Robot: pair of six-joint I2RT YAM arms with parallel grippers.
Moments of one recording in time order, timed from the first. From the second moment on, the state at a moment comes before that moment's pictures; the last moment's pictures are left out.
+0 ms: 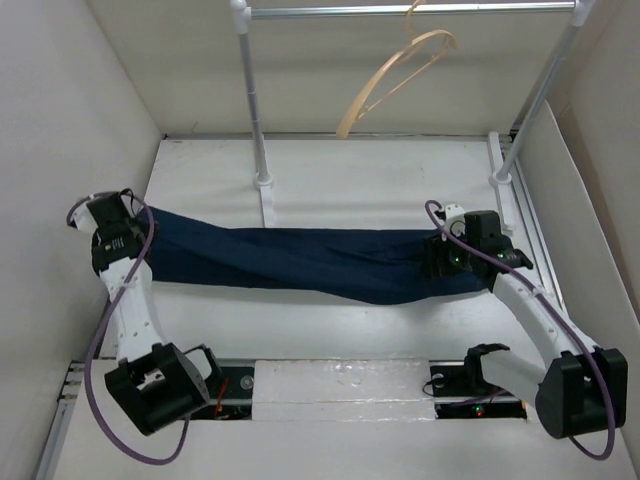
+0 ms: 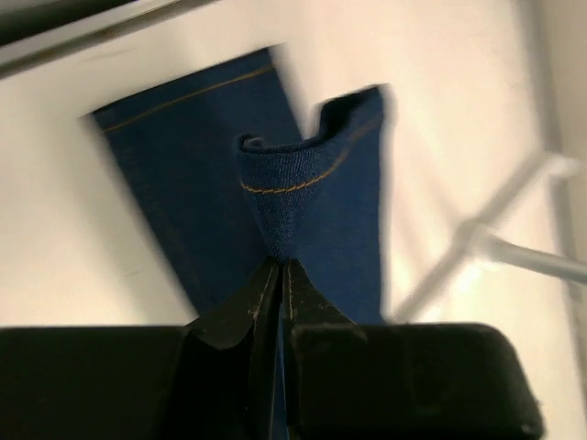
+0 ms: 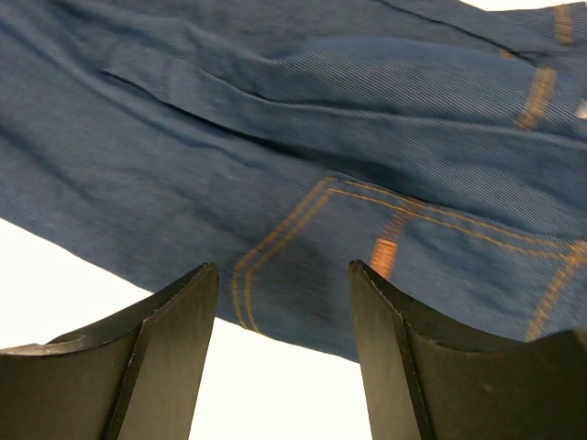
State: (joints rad) left arm 0.44 1.13 1.01 -0.59 -0.07 -0.77; right arm 0.15 1.06 0.70 -0.51 -0.30 -0.08
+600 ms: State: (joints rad) left arm 0.40 1.21 0.99 -0.58 -0.09 -0.72; right arm -0.01 1.15 0.88 -0.49 -0.15 -0.02
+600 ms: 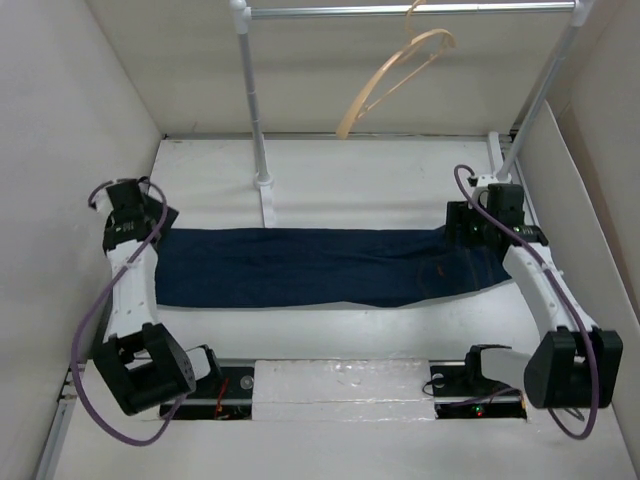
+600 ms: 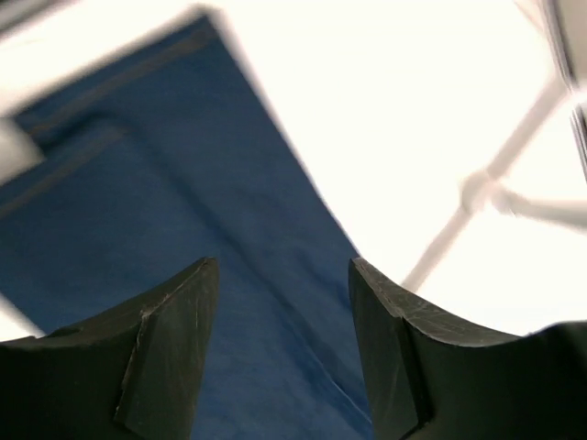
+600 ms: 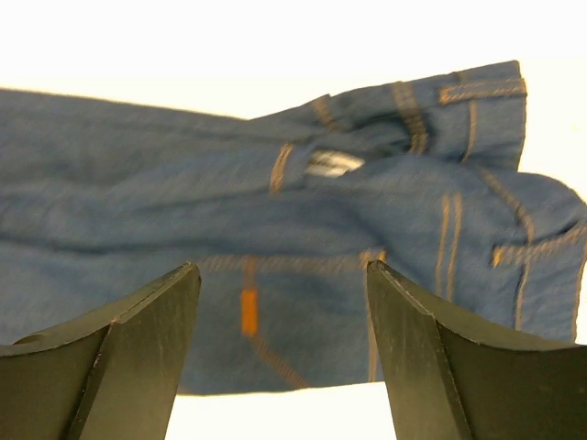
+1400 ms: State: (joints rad) left arm 0.28 1.64 1.03 -0.57 -0.23 -0.62; right arm 0.03 1.45 0.99 -0.43 0.01 -0.02
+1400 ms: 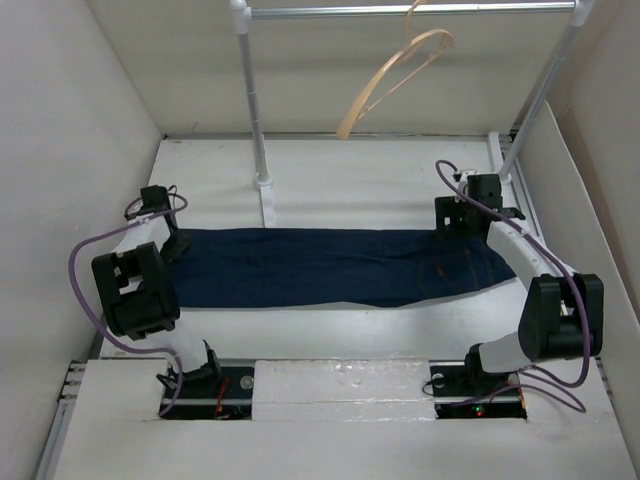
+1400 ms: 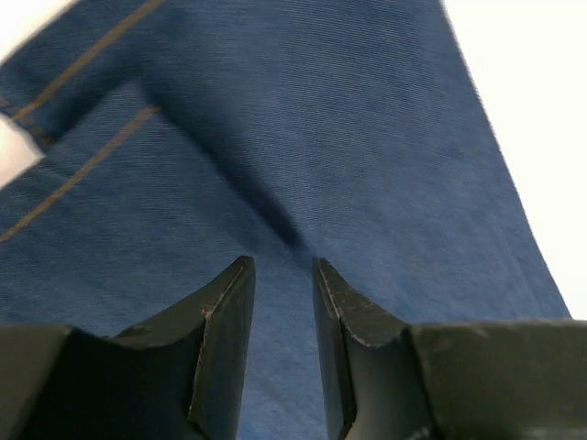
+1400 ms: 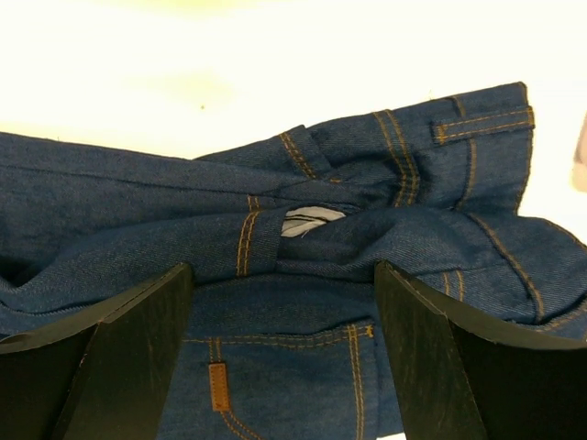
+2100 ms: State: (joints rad) left arm 0.34 1.72 1.05 -0.56 -0.20 -0.74; right arm 0.09 1.30 0.83 -0.38 -0.13 -0.06
